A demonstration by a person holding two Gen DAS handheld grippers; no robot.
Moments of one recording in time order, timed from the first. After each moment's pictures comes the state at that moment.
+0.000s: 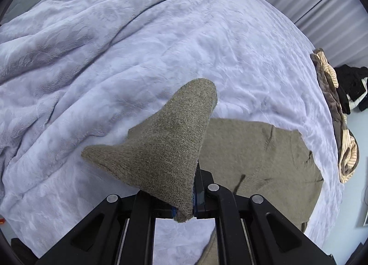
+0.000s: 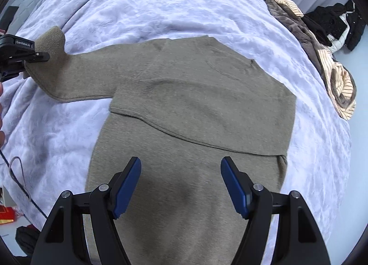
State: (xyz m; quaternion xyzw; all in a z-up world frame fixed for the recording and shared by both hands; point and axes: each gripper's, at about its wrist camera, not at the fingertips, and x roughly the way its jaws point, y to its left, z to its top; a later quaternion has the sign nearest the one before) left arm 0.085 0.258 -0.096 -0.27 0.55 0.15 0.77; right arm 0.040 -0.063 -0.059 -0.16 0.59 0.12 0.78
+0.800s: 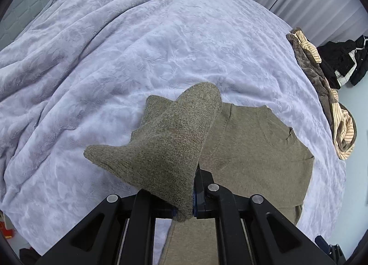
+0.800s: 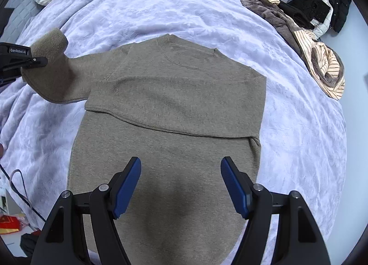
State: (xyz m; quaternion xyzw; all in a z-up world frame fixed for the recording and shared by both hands) left arm 0.093 0.156 -0.056 -0.22 0.55 0.12 0.80; right arm 0.034 -0.148 -0.039 -0.13 0.58 0.10 0.80
